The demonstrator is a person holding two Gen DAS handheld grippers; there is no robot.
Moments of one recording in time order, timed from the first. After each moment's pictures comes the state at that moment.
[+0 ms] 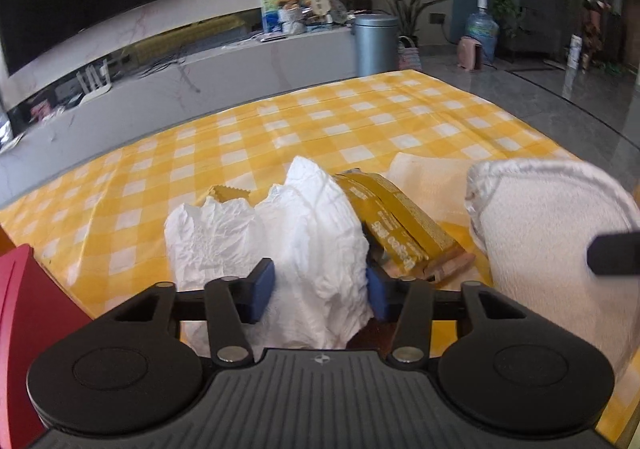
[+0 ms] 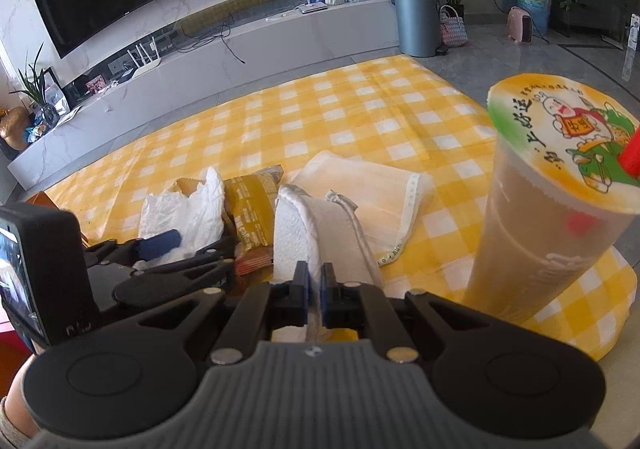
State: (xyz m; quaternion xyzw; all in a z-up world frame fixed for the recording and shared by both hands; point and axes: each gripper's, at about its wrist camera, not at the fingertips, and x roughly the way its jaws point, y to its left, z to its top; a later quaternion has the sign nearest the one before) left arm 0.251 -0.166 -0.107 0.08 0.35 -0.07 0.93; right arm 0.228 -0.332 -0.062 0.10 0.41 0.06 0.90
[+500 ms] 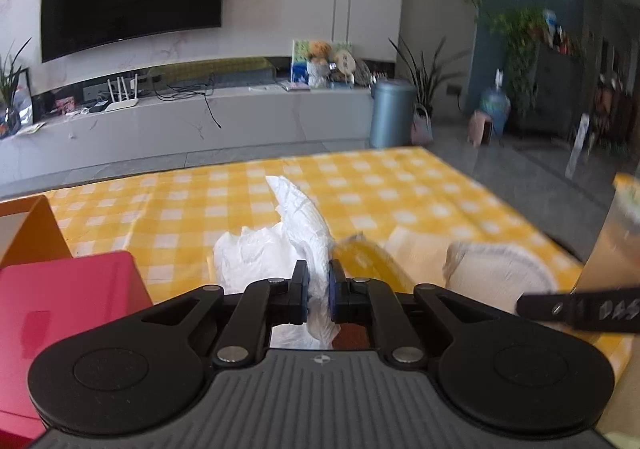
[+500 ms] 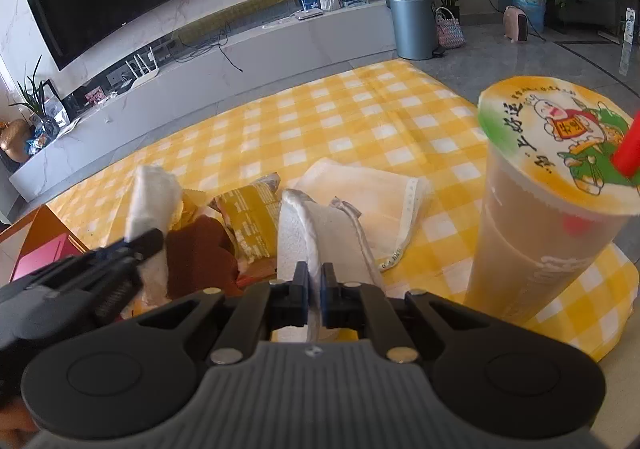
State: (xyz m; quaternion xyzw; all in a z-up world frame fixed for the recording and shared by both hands) left arm 0.207 -0.140 -0.047 -0.02 0.27 -0.05 0.96; right arm 0.225 -0.335 -0.058 0.12 0.40 0.06 0.91
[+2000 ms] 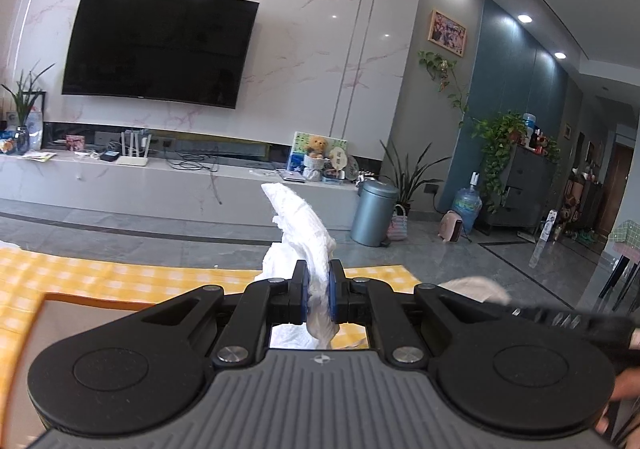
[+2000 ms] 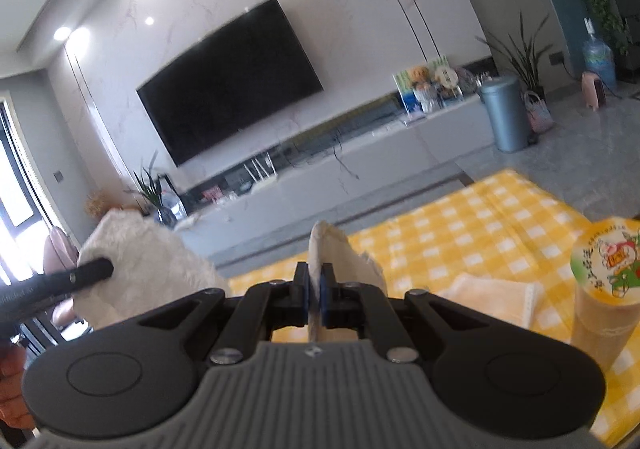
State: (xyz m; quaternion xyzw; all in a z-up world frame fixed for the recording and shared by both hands) left arm 0.112 -0.015 0.095 -0.08 0.17 -0.08 0.98; right arm 0.162 -0.308 0.058 0.21 0.22 0.19 0.93
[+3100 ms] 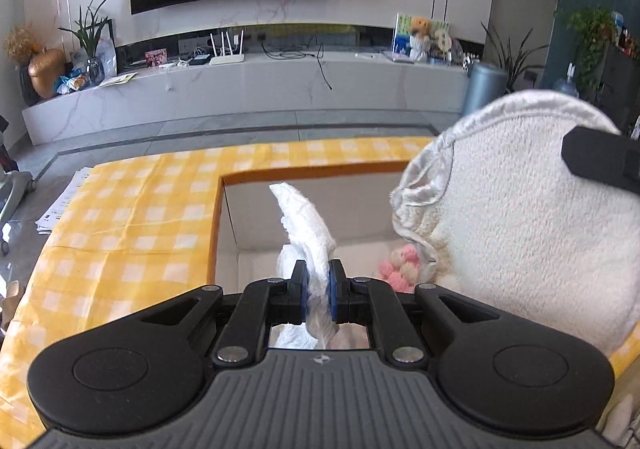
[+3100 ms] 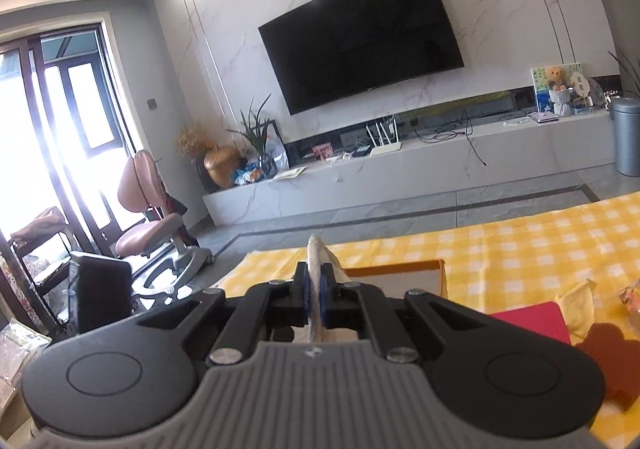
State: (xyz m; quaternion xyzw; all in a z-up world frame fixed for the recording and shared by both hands) left arm 0.138 0.128 -0.016 -0.01 0.35 0.03 0.94; right arm 0.137 -0.029 0.041 0.12 0.22 0.34 0.91
